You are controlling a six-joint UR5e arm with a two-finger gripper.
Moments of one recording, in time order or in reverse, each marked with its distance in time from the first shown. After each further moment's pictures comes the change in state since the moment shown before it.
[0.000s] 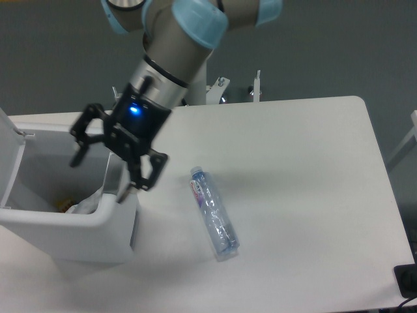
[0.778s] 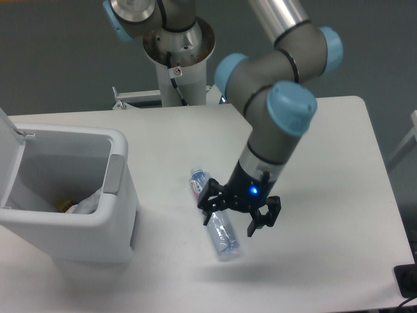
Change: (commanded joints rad) arm 0.062 -0.259 0.077 -0.268 0.486 -0.075
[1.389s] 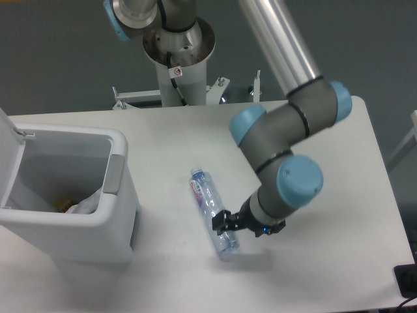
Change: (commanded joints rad) arm -0.054 -0.221 0.219 -0.229 0.126 -0.176
